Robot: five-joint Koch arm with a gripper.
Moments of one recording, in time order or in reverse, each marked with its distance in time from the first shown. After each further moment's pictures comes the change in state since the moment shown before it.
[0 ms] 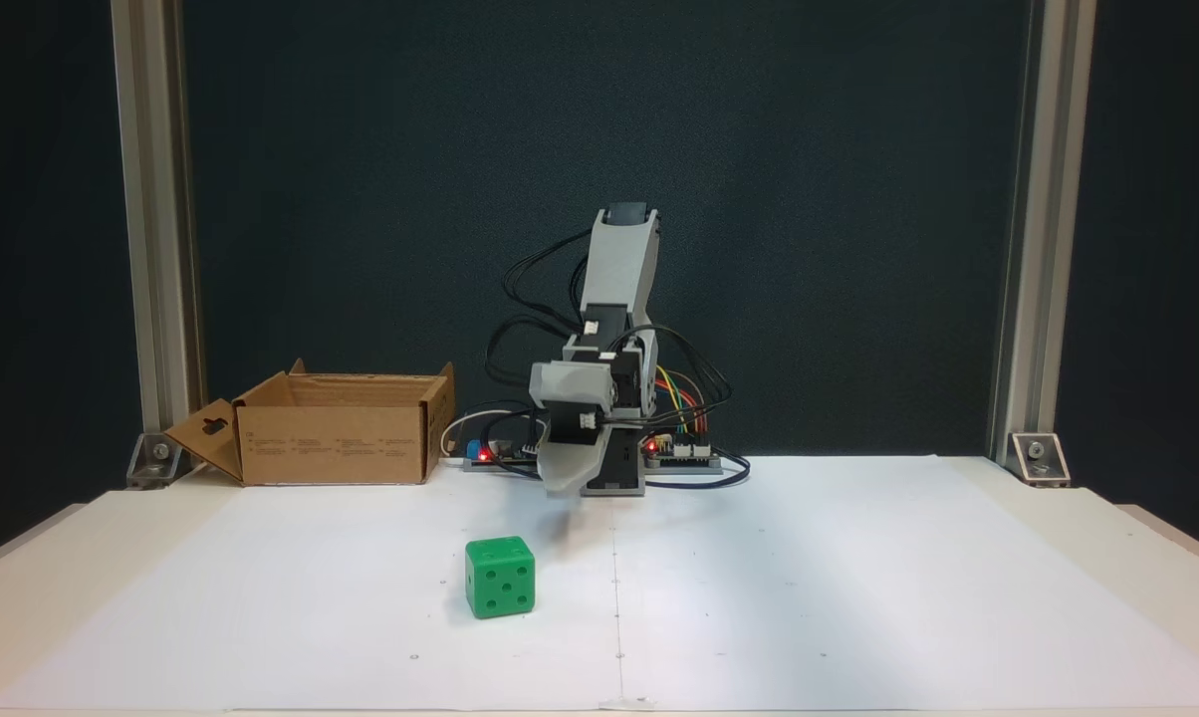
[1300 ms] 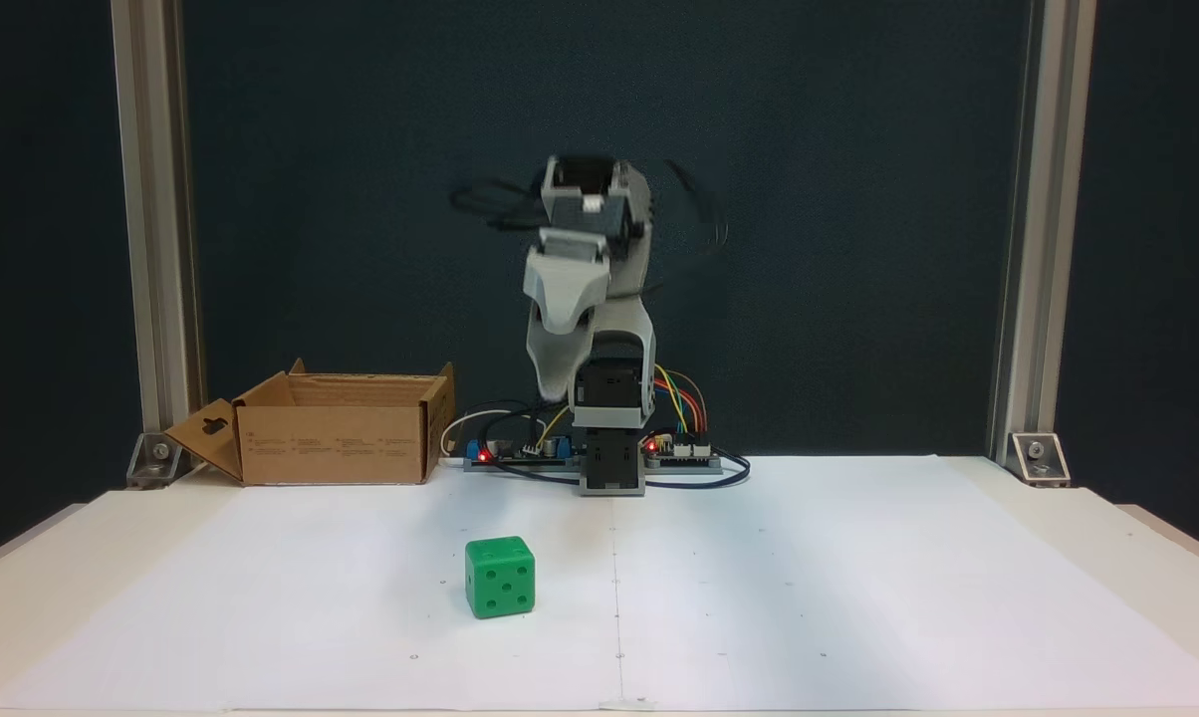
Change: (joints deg) arm -1.1 -14.2 -65.6 84.6 -12.5
